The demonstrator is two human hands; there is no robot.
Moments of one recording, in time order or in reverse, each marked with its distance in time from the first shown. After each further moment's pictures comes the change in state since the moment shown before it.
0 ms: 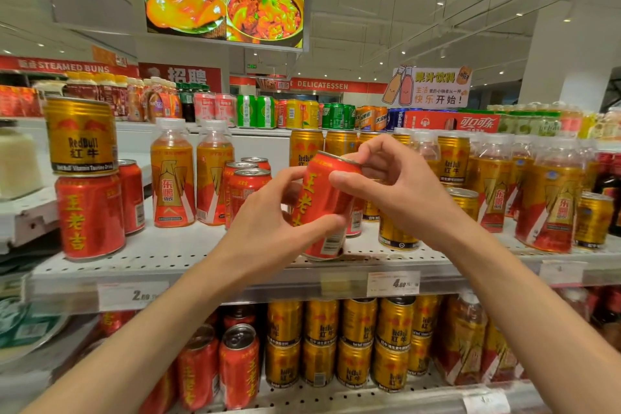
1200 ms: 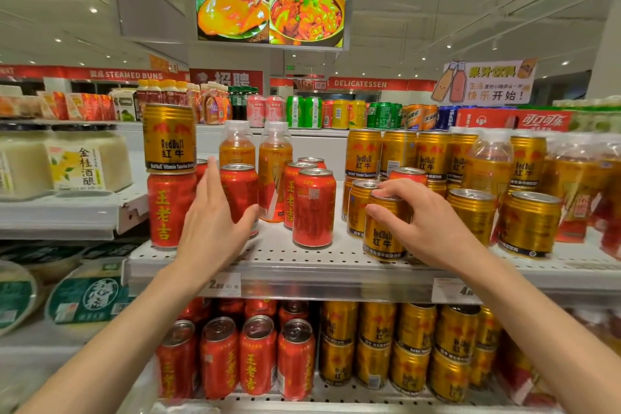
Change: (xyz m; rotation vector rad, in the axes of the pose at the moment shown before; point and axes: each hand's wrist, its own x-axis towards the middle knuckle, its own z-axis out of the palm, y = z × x) left_hand -0.025 -0.088 -0.097 0.606 0.360 -0.315; right_hand 0.011 0.059 0.045 -0.636 -0.030 -0.080
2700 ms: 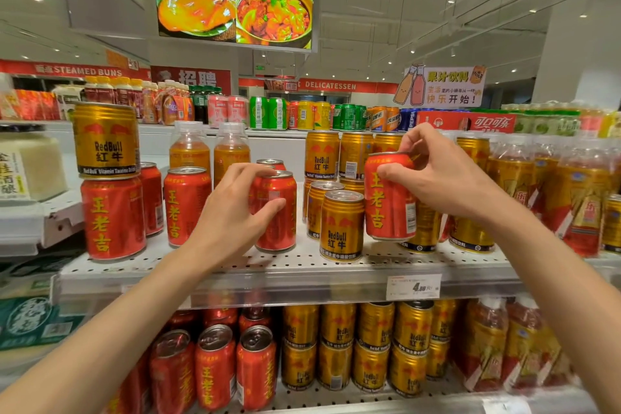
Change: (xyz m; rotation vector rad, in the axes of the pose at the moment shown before) left_hand 0.010 0.062 0.029 -0.225 -0.114 0.357; right_hand 0.017 0.012 -0.090 0.102 0.018 0.213
